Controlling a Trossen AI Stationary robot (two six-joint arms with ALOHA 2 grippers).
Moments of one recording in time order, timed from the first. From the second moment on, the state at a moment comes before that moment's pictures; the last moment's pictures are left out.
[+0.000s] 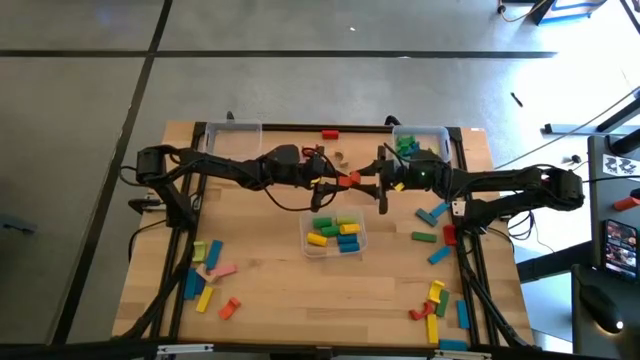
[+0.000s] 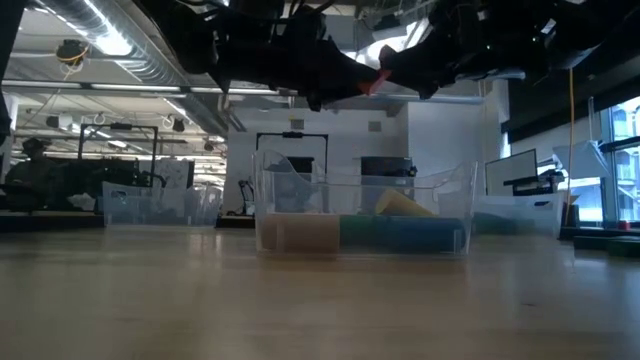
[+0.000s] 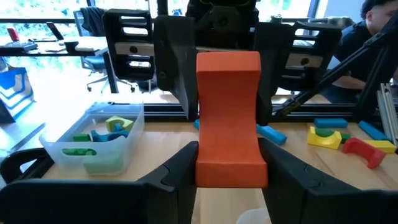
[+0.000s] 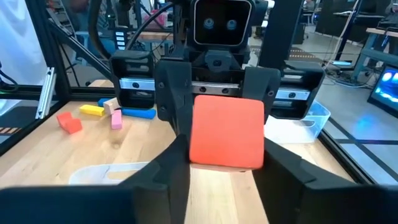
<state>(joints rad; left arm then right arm) 0.21 1.69 0.94 0.63 0.22 0.04 -0.24 1.19 0.56 0.53 -0.24 -0.08</state>
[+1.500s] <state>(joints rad) 0.30 1.57 0.94 0.15 0.11 0.05 -0.26 0.97 0.58 0.09 0.52 -0.11</state>
